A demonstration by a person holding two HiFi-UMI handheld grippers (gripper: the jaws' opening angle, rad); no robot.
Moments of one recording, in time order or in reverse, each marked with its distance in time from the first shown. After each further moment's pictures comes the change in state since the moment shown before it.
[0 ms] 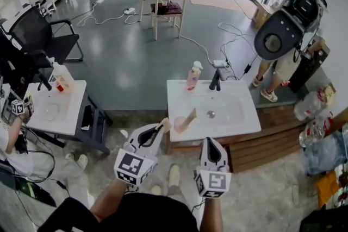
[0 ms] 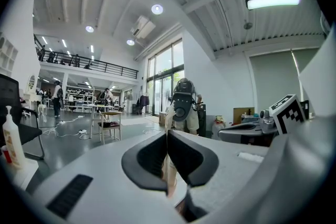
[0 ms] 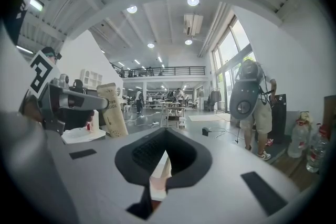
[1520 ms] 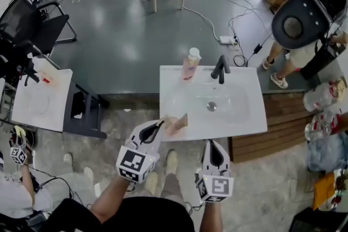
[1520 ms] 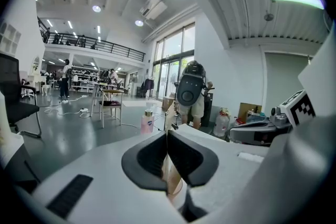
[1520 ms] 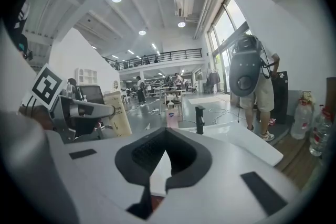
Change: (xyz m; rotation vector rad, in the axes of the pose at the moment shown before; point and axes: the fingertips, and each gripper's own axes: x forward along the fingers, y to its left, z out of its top) left arm 0.131 0.018 -0.086 -0.118 0.166 0.032; right arm 0.076 -0.079 -0.077 0.110 0.145 0.021
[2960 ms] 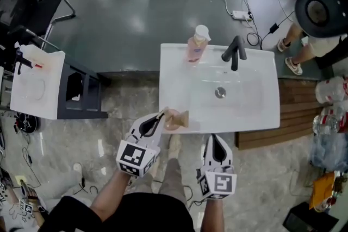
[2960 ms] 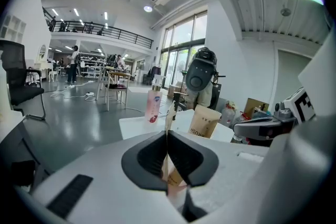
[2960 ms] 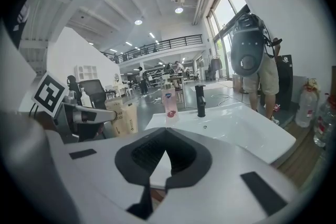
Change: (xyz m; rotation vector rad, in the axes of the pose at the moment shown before) left arm 0.056 0.022 -0.081 -0.081 0.130 0.054; right arm 0.050 -0.026 -0.064 0.050 0.121 0.049
